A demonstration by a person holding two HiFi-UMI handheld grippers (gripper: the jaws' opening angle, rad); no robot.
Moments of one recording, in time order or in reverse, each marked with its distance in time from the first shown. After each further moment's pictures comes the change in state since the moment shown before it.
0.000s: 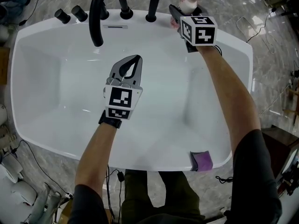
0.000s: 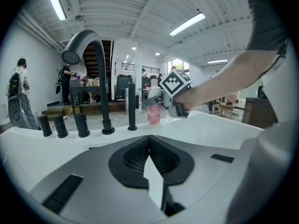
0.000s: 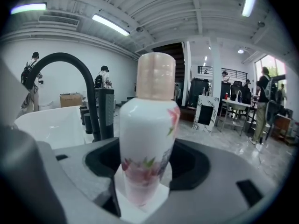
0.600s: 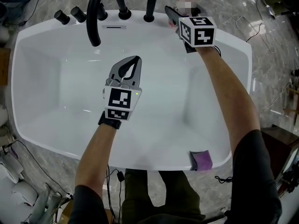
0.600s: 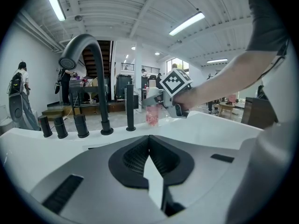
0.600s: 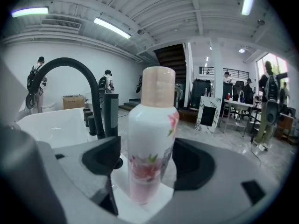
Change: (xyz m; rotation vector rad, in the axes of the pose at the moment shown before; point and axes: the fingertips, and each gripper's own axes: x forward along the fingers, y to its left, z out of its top) left arm -0.003 -0.007 0.003 0.006 0.002 0.001; right arm -0.008 0.005 0.005 -0.005 -0.025 0.034
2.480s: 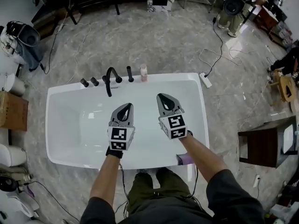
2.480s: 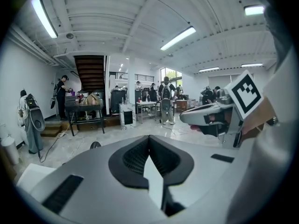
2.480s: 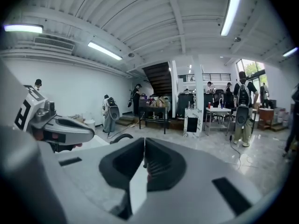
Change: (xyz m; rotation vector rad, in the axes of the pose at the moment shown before) left arm -0.203 -0.100 0.264 0.042 -0.070 -0.048; right arm -0.392 0.091 0.167 0.142 -0.108 -0.119
